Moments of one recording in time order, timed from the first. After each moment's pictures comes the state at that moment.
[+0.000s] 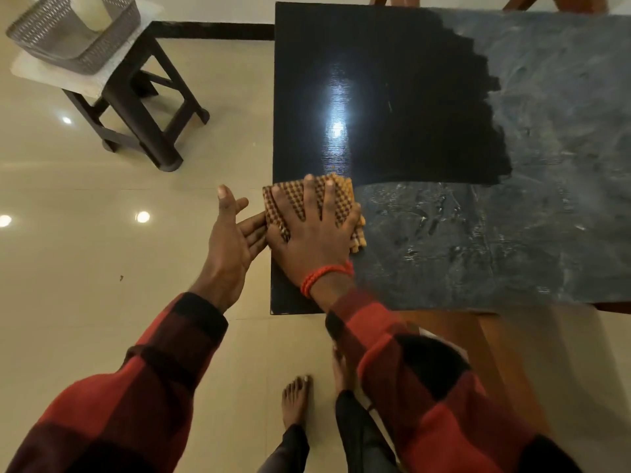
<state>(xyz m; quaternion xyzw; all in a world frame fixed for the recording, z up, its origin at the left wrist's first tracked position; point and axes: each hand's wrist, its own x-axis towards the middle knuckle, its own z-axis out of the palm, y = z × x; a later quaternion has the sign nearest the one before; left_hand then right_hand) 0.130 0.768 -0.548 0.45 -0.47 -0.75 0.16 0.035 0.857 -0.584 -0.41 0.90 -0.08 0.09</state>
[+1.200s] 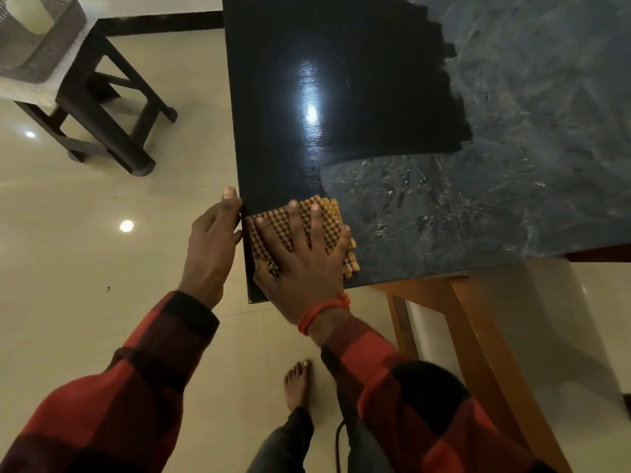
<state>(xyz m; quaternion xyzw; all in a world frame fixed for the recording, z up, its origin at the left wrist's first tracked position) 0.125 0.791 -0.537 0.45 -0.64 -0.62 0.10 0.077 0.919 -0.584 -0.40 0.91 -0.09 0.10</state>
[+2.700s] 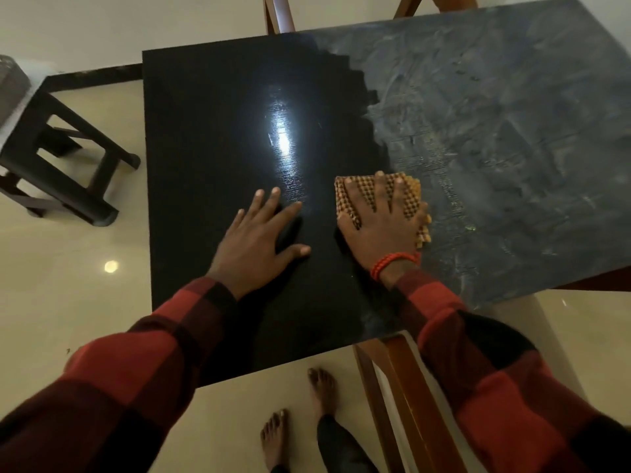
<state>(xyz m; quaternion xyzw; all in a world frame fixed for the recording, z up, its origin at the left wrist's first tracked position) -0.049 0.841 -0.548 0.12 -0.96 -0.22 -0.07 -0.182 1.028 -0.587 -0.25 0.97 -0.03 0.06</state>
